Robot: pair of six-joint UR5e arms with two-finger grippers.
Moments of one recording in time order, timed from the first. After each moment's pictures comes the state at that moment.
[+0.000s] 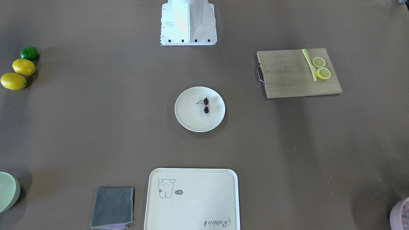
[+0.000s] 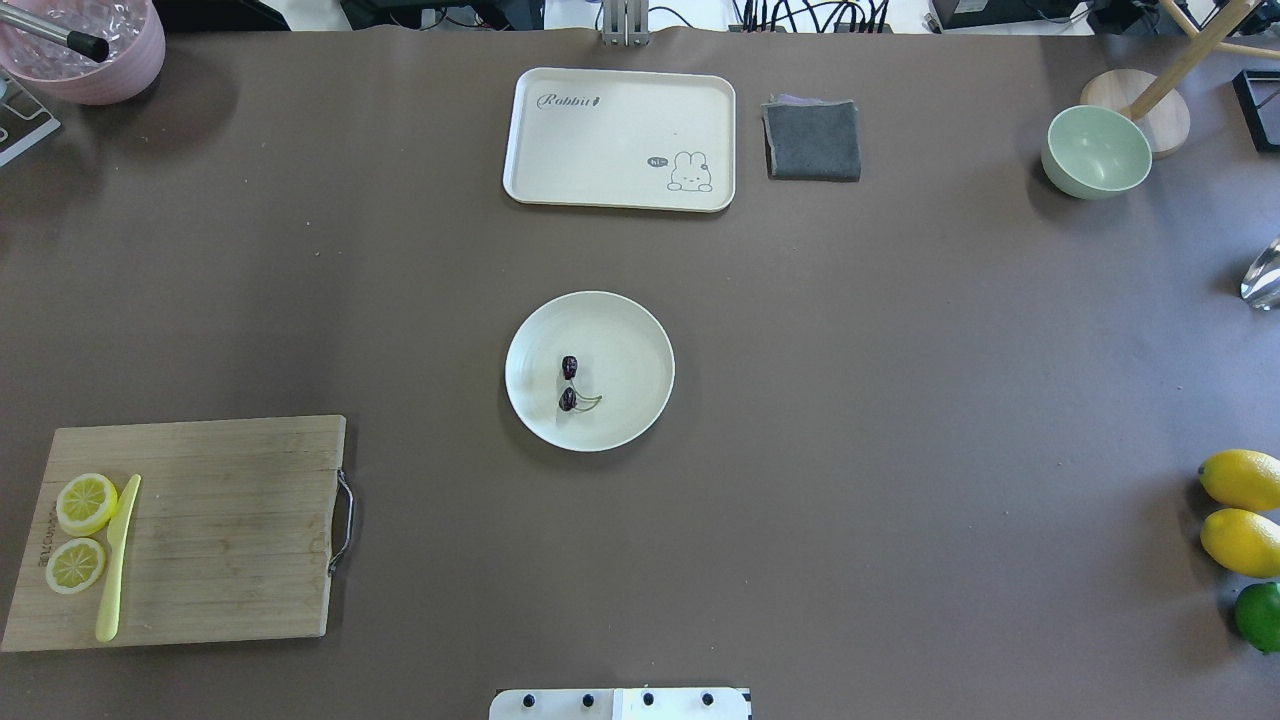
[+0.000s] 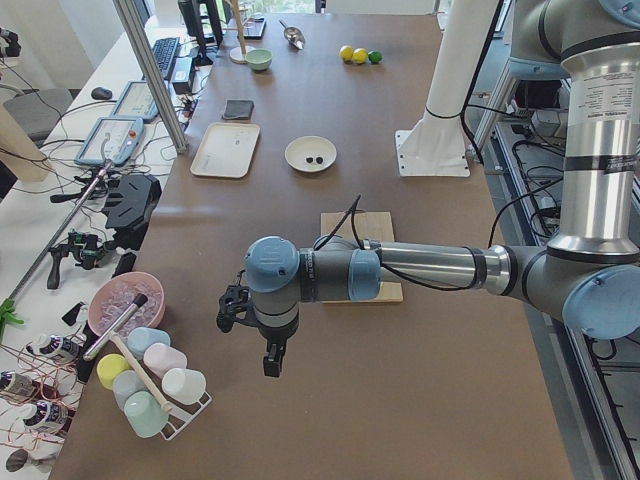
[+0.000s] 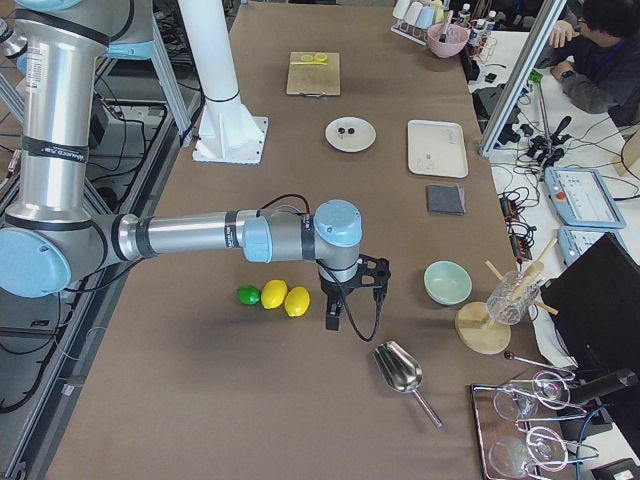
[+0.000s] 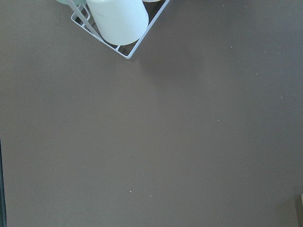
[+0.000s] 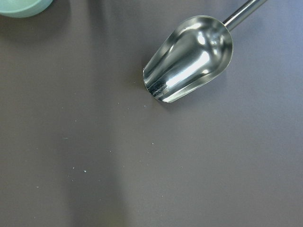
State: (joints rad) left arm -1.69 -1.53 -1.68 -1.48 -2.31 0.20; right arm 1.54 -1.74 1.85 -1.59 2.29 0.21
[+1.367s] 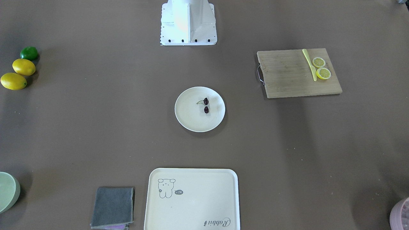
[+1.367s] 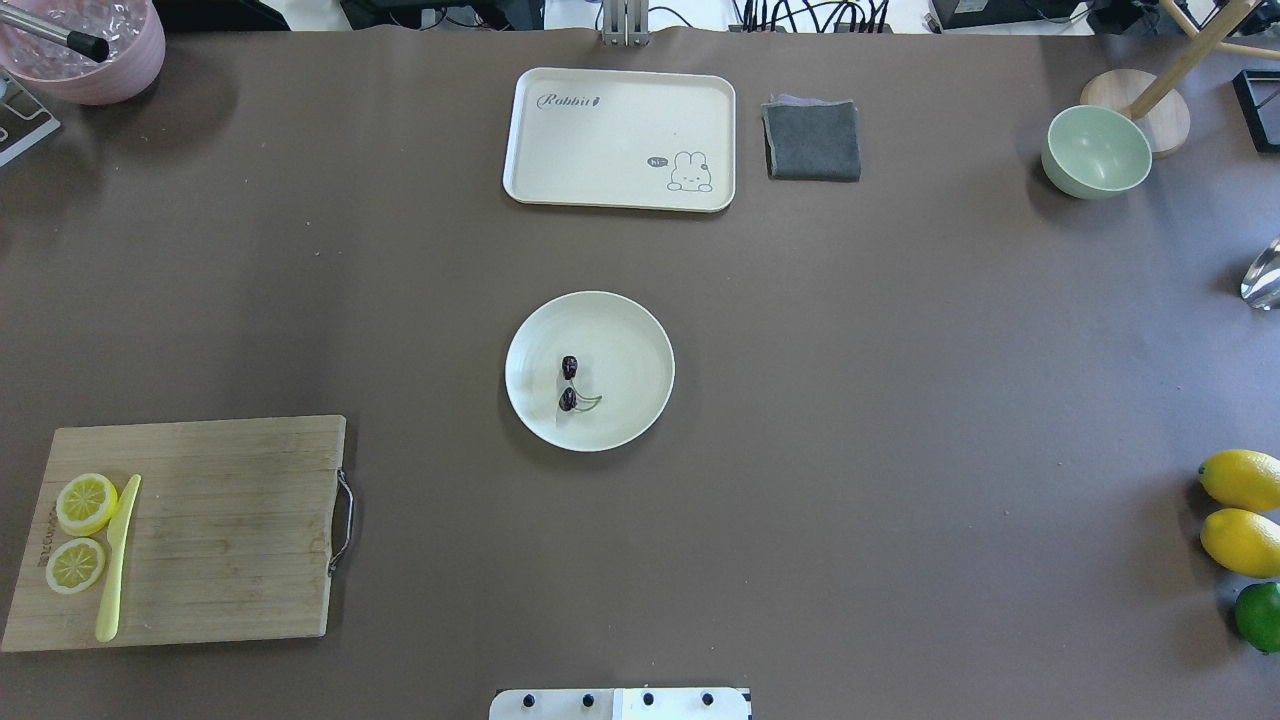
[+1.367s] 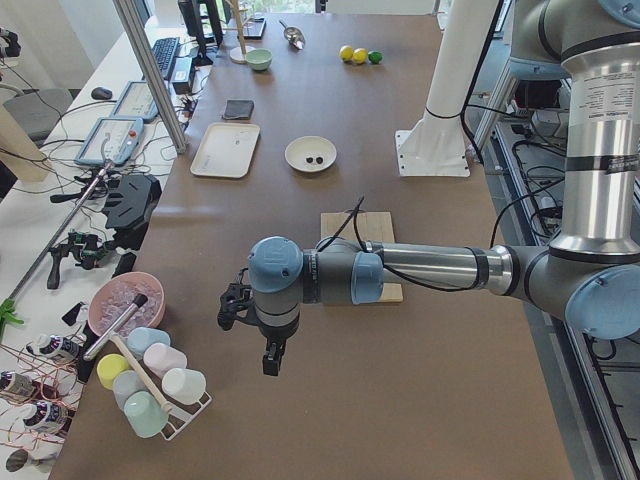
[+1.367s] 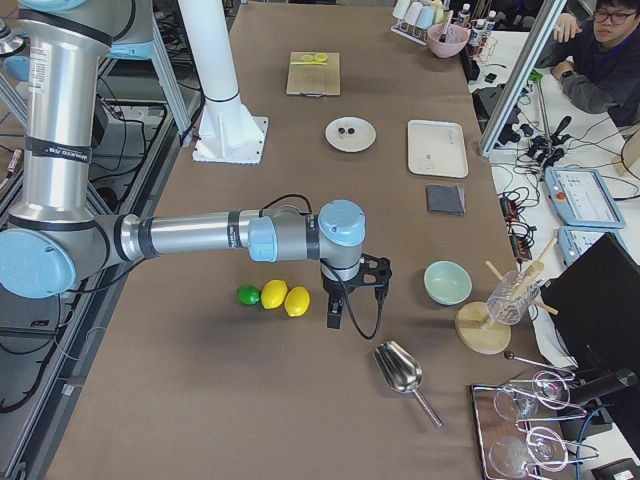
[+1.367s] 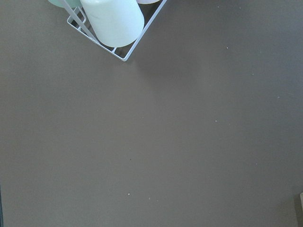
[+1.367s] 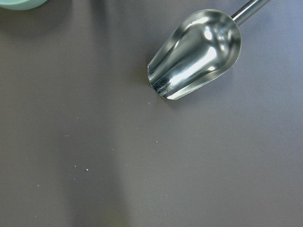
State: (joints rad) left arm -1.69 -1.52 -1.68 -1.53 -2.32 0.20; right arm 1.51 -1.73 1.84 -1.59 2.29 0.22
